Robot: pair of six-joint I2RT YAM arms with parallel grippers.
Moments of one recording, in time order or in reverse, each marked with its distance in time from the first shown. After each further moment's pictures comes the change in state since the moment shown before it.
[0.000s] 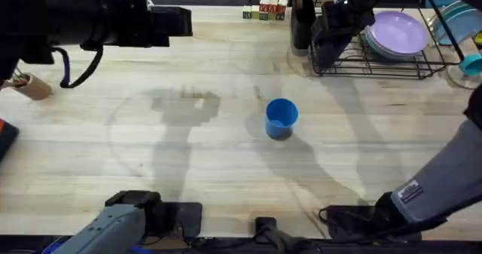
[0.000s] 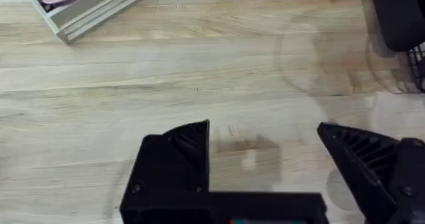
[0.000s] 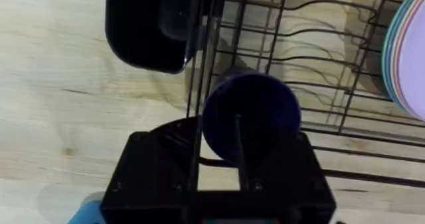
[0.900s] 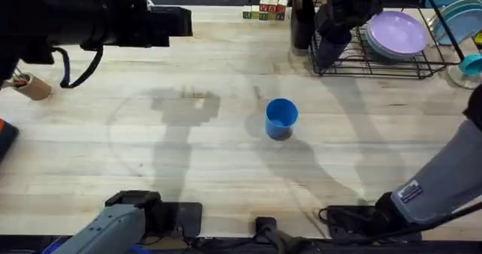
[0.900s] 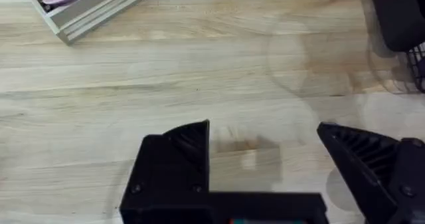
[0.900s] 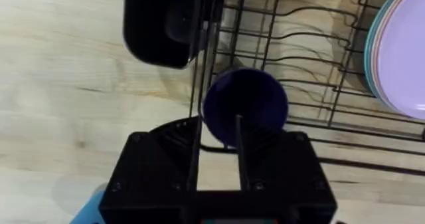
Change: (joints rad) left arm 0.000 0.000 0.000 0.000 0.000 0.000; right arm 0.004 0.000 0.108 -0.088 0.000 0.000
